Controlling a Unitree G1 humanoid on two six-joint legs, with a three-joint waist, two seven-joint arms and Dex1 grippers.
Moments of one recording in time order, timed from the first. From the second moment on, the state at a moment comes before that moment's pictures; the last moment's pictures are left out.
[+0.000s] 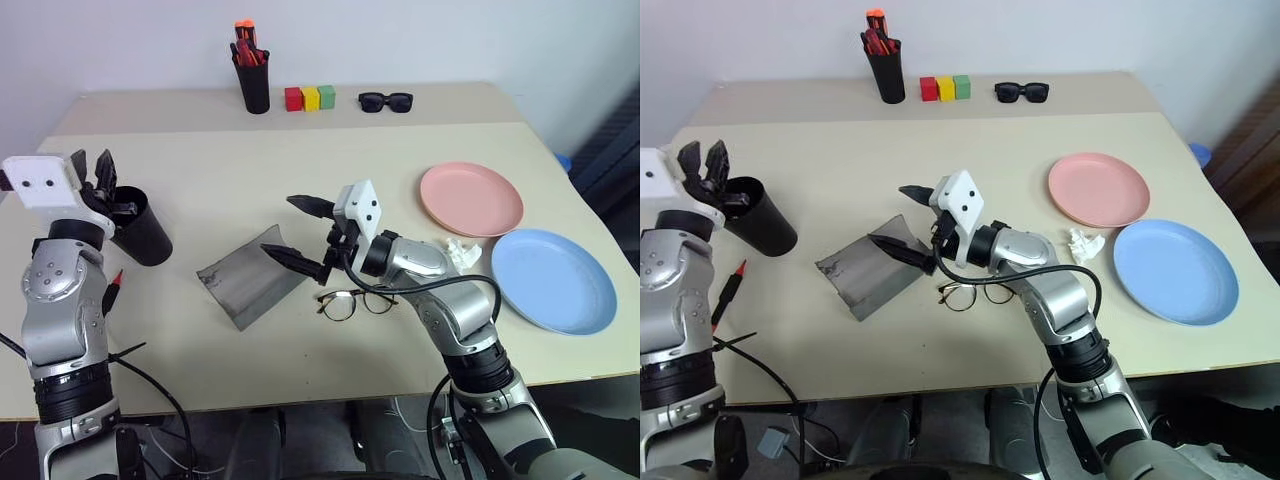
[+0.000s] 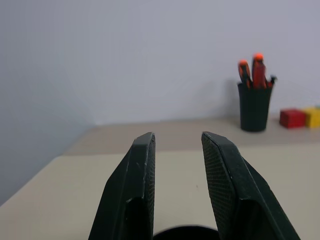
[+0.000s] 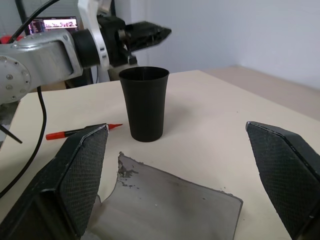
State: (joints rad) left arm -0.33 0.48 0.50 -0.20 -0.33 0.30 -0.10; right arm -0.52 -0.20 0.25 -0.25 0.36 0.45 0.70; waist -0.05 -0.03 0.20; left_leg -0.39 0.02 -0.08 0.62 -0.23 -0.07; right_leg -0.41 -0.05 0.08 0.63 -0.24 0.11
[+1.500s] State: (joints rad) left arm -0.26 0.68 0.75 -0.11 -0.31 0.64 0.03; right arm -0.49 -0.24 0.27 -0.26 0.36 0.45 0.74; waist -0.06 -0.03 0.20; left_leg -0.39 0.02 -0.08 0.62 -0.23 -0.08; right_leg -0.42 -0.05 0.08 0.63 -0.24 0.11
